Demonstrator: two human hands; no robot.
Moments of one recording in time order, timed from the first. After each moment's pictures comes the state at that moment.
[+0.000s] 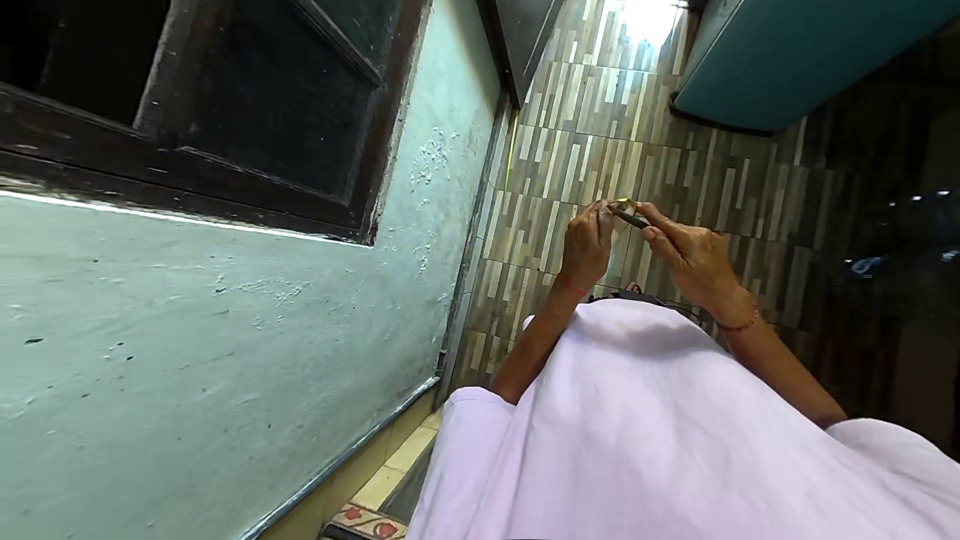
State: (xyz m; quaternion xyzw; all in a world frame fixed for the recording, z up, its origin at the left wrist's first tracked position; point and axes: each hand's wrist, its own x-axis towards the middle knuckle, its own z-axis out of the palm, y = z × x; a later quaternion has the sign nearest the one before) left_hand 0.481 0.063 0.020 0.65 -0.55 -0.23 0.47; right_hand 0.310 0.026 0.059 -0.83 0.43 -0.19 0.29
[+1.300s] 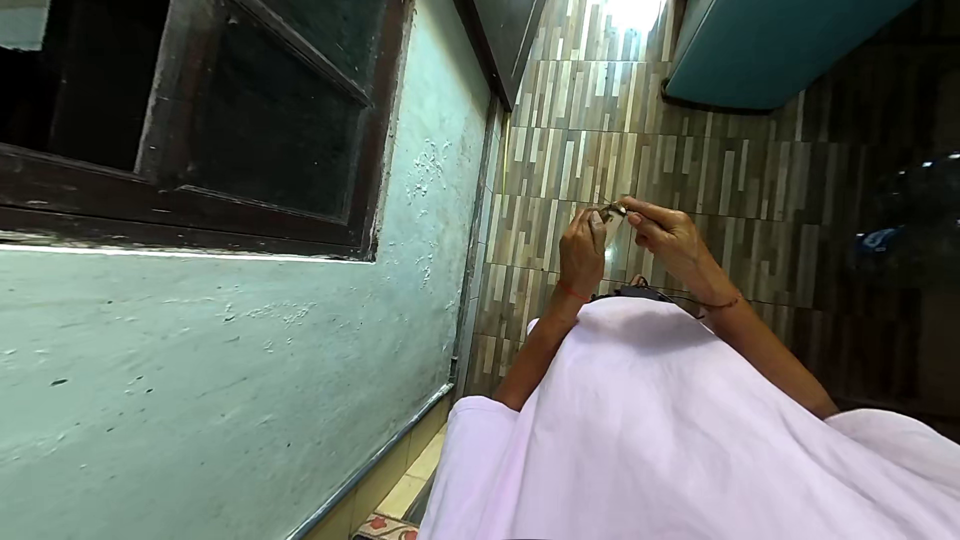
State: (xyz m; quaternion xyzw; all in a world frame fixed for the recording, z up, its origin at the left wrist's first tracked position) left_hand 0.474 0.091 0.010 0.67 -0.59 -0.21 0.40; right_hand 0.312 0.028 0.055 -0.66 0.46 -0.23 0.54
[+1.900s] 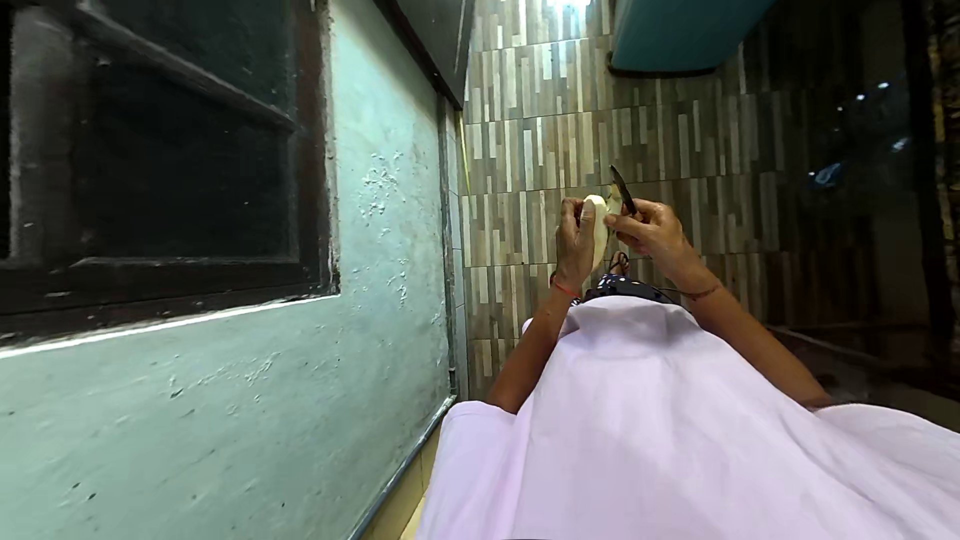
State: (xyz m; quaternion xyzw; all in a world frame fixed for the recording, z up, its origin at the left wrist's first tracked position) left_hand 0.428 0.062 -0.017 0.58 -0.43 -0.48 0.49; right_hand 0.277 0.049 0.027 -0.50 0.53 -0.29 0.62
